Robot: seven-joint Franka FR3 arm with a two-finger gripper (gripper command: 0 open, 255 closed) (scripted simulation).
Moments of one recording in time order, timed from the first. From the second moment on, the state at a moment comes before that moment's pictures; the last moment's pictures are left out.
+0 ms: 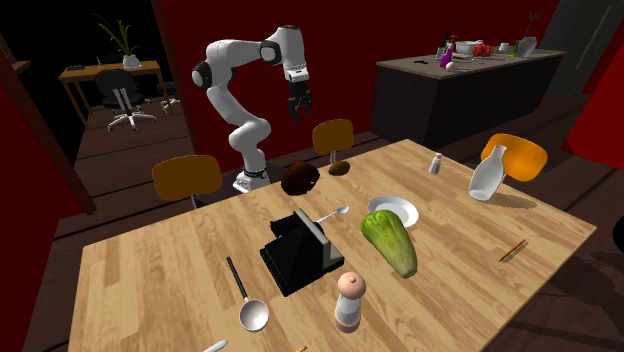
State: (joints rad) arm -0.02 -0.82 -0.04 -2.29 0.01 1.60 -0.02
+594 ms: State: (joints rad) arm -0.06 -0.61 -0.11 -2.22 -0.02 1.73 -0.04
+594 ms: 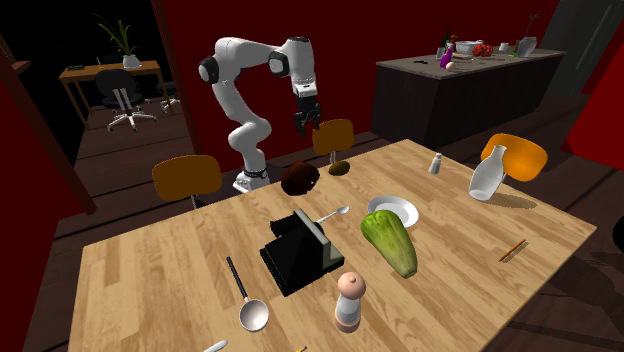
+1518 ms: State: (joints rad) arm -0.13 -0.13 -0.26 -1.93 0.00 1.87 -0.10
